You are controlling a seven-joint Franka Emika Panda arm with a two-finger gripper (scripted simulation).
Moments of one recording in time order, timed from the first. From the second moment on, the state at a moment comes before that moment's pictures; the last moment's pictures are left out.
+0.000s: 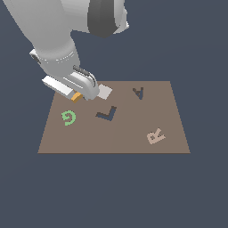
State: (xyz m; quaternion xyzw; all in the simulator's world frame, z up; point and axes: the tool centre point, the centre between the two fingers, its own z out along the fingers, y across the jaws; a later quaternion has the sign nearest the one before) arm -0.055 -0.135 0.072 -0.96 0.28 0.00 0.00
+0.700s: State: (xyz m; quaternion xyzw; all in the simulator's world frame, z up) arm -0.077 -0.157 0.044 -0.94 0.33 0.00 0.00
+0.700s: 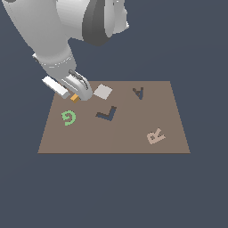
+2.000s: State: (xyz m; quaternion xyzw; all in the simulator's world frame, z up) arm -0.078 -0.156 0.033 -0.94 0.33 0.00 0.00
